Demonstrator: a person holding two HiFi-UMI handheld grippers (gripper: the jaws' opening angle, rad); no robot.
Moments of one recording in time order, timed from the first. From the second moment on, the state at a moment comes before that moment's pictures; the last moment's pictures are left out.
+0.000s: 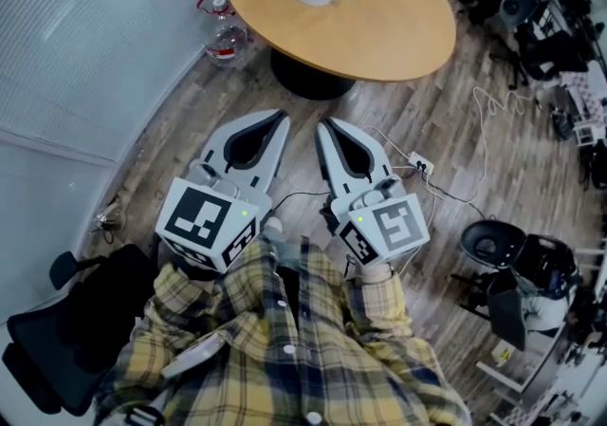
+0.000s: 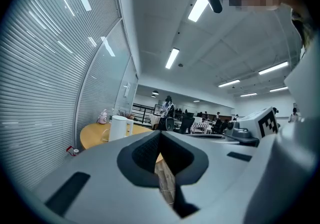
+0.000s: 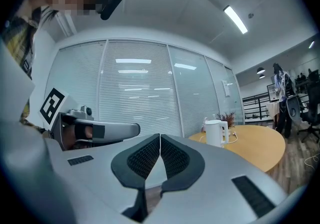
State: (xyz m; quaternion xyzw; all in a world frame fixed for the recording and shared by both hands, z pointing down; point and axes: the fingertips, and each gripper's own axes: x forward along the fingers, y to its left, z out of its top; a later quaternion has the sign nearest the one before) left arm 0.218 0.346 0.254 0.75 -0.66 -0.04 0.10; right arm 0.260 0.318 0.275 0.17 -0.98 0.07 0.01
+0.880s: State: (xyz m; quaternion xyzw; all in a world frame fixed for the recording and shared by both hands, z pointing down) left arm 0.133 0.270 0.259 0.76 -0.64 -0.04 0.10; right arm 0.172 0.246 0.280 0.19 -0.98 0.07 0.02
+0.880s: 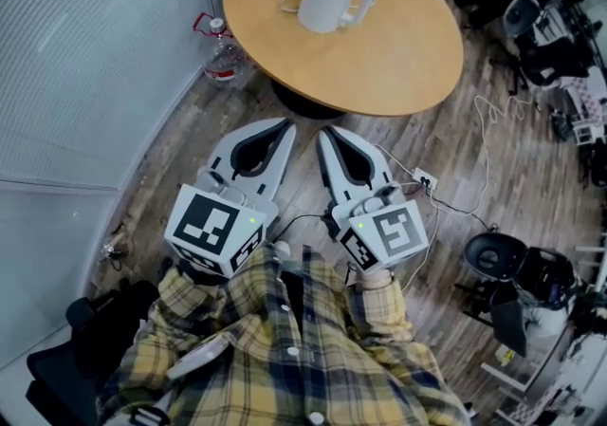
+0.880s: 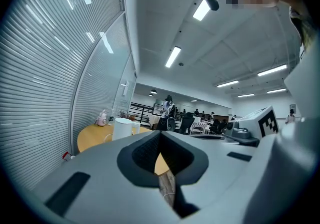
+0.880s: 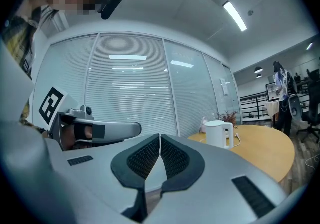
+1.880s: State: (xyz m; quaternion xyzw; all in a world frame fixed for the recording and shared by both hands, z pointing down) left arm -0.004 0.183 0.264 0.79 -0.60 -0.04 0.12; right arm 0.041 0.160 0.284 0.25 -0.97 0.08 0.04
